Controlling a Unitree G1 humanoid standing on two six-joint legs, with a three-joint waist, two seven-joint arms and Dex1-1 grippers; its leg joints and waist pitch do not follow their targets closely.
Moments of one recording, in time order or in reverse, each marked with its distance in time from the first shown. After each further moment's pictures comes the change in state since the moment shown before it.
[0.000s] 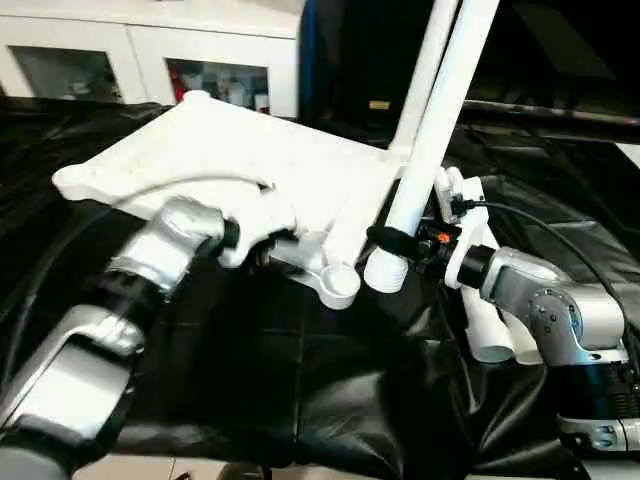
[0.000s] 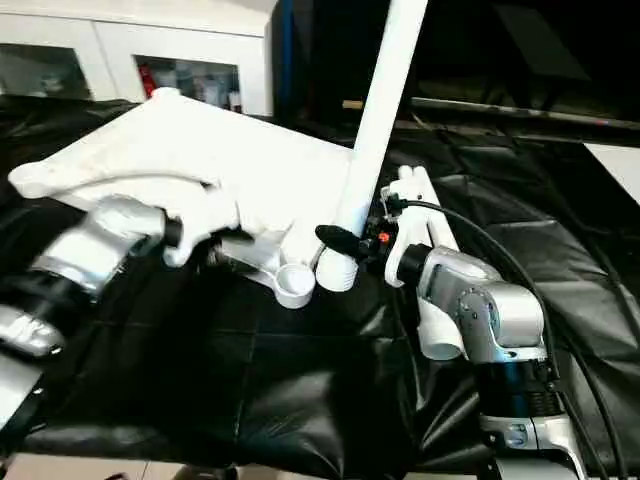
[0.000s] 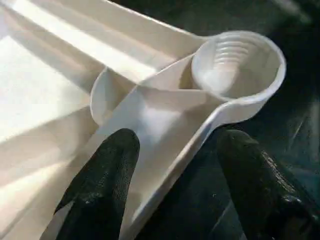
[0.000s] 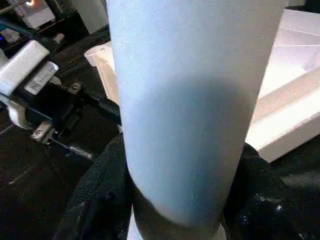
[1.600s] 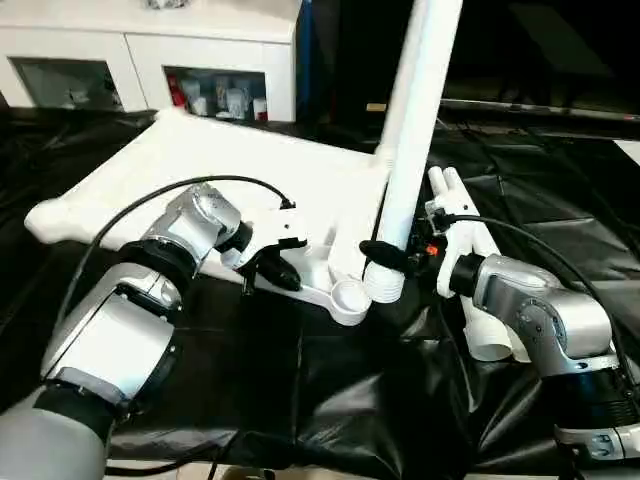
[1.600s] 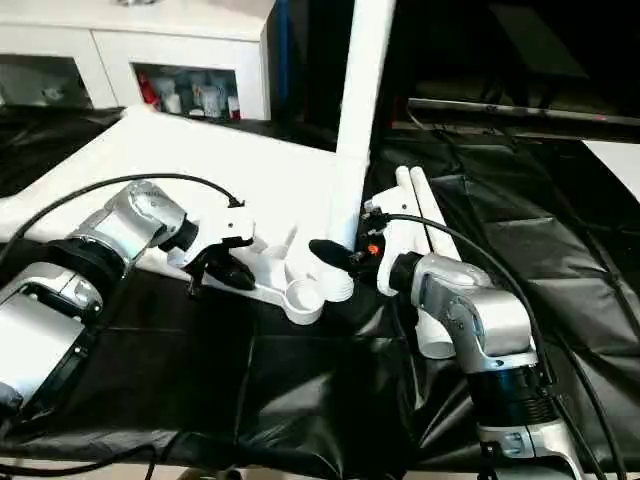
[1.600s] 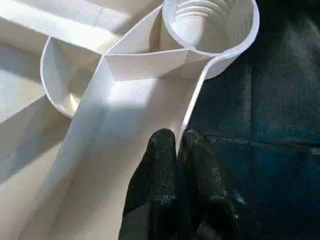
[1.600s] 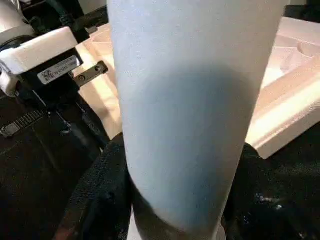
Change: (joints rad) left arm -0.167 -0.118 0.010 0.359 0.161 0.024 -0.266; right arm 0.026 -0.009 0.076 -0.023 -0.093 -0.049 0.017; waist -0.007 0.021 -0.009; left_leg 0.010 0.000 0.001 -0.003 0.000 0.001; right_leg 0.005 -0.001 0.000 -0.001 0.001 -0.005
